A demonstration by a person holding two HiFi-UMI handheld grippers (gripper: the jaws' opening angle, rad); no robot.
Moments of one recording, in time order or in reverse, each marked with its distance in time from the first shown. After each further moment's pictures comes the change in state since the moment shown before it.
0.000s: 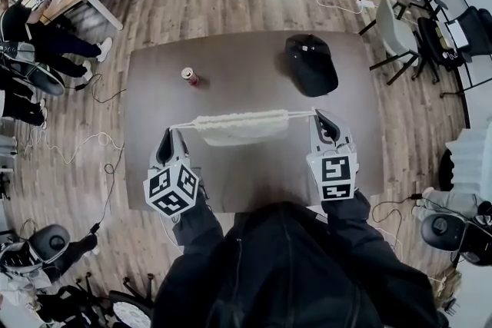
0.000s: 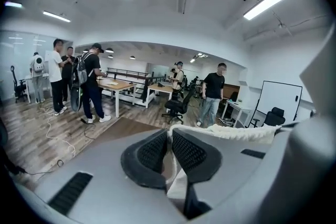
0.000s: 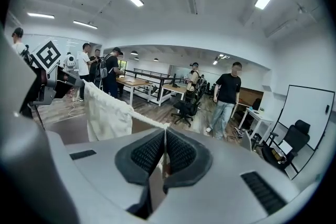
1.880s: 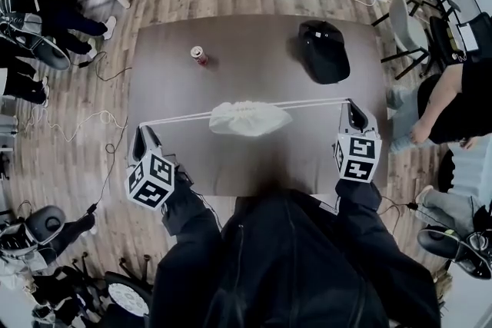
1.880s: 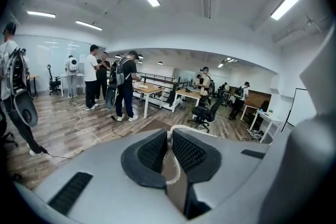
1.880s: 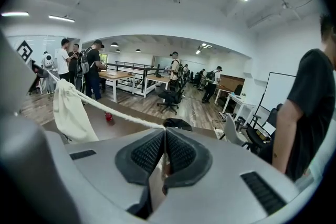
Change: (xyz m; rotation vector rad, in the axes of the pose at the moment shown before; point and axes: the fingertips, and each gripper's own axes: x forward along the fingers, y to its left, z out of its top) left arm -0.035 0.102 0.004 -0.142 -0.061 0.293; right arm 0.001 -0.063 -0.054 0.109 0.116 -0.167
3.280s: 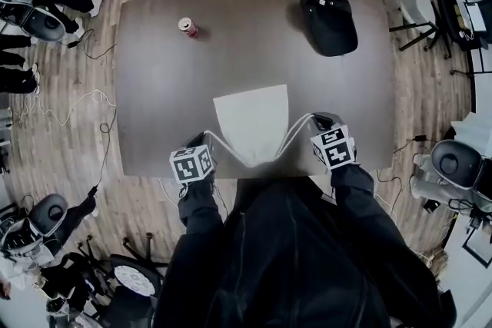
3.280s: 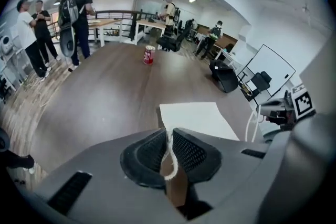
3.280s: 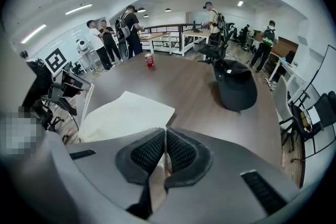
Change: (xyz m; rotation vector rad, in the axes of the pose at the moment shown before) left arm 0.022 -0.047 -0.285 0.242 0.749 -0.365; right arm 0.040 0.116 -0.192 -0.088 0.451 0.475
